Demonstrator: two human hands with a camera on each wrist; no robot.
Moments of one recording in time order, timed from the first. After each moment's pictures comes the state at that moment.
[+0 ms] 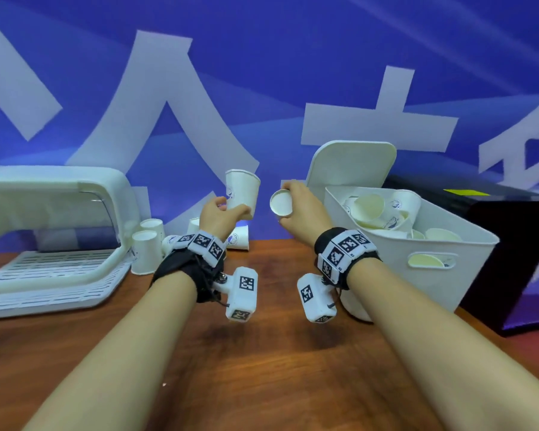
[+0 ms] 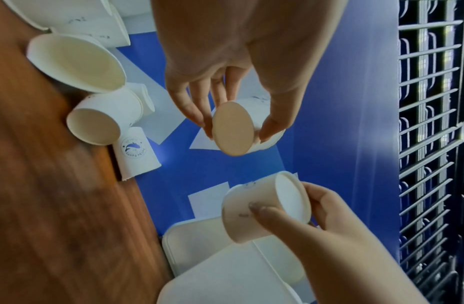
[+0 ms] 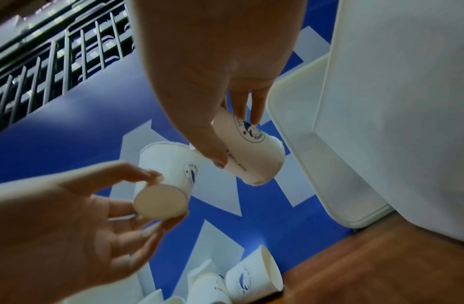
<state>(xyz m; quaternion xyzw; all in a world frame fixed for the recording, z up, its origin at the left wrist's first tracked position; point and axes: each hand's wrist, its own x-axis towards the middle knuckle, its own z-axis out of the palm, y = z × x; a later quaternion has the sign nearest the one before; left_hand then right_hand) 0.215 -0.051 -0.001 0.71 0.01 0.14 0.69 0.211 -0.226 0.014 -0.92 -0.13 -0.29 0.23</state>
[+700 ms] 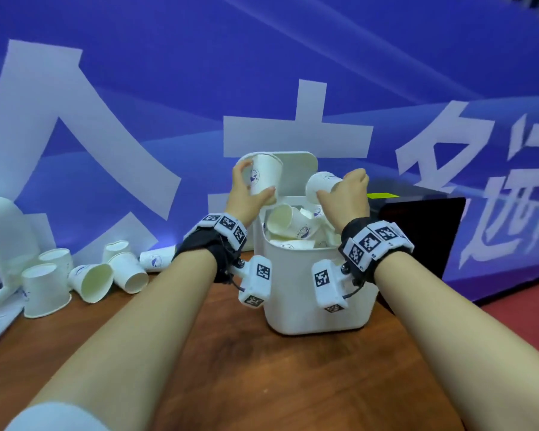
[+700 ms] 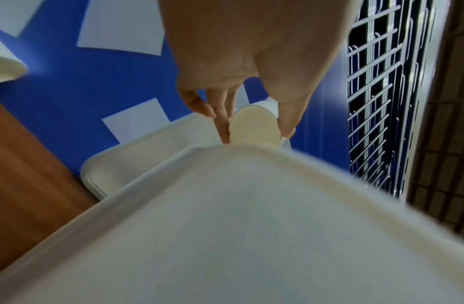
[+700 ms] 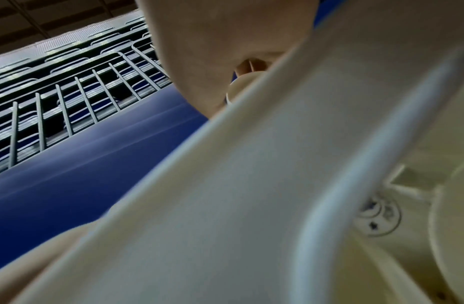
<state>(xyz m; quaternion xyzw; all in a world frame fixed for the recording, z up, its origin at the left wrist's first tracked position) 0.225 -0.239 0.056 0.73 -0.23 0.17 0.62 0.171 -0.412 0.071 -0.84 0.15 -0.41 0.33</state>
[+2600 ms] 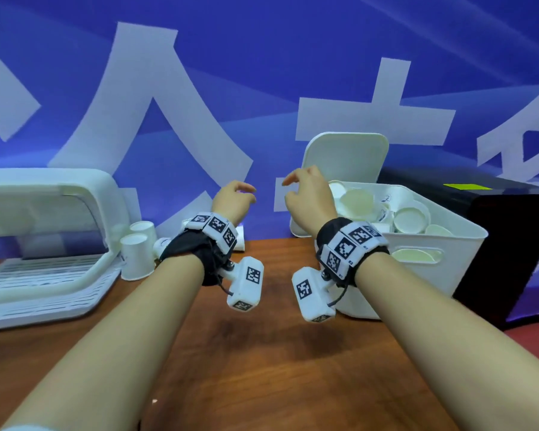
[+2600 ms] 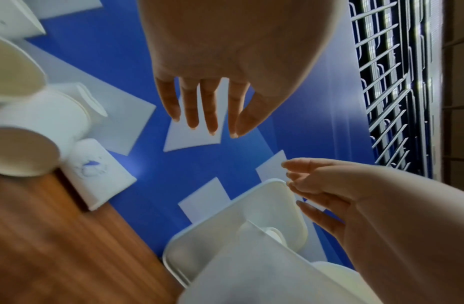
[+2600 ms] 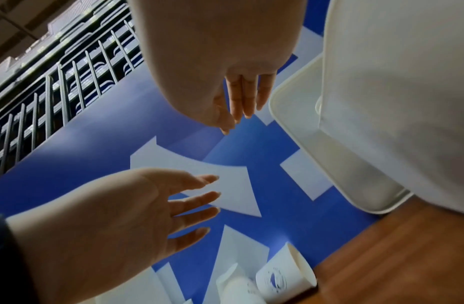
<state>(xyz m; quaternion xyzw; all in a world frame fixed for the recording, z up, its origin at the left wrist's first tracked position) 0.228 -0.077 0.028 0.81 -0.04 0.15 0.56 0.205 -0.226 0.040 -0.89 -0.07 -0.32 0.31</state>
